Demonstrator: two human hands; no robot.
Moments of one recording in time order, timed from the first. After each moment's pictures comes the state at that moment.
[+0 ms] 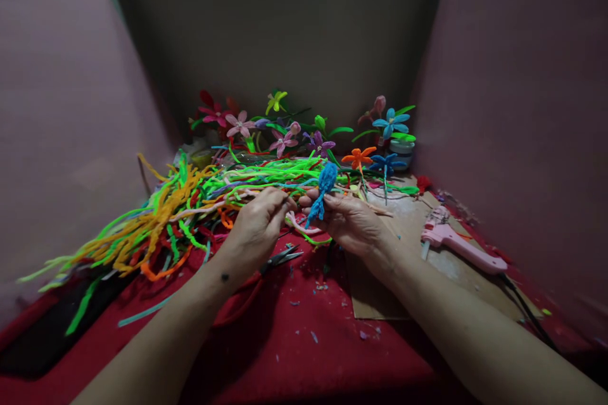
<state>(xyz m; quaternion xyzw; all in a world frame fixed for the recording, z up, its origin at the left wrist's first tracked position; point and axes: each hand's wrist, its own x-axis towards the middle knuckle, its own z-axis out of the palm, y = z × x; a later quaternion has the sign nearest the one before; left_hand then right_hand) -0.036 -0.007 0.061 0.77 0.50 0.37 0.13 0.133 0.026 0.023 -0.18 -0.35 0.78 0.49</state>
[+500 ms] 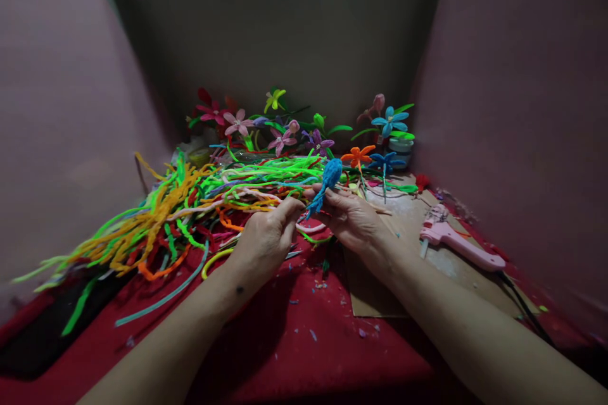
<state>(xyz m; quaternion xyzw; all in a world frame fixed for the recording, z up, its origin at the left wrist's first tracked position) -0.026 -0.017 0.051 0.79 0.52 0.31 0.09 0.131 0.029 0.024 -0.21 -0.31 0.74 0.56</state>
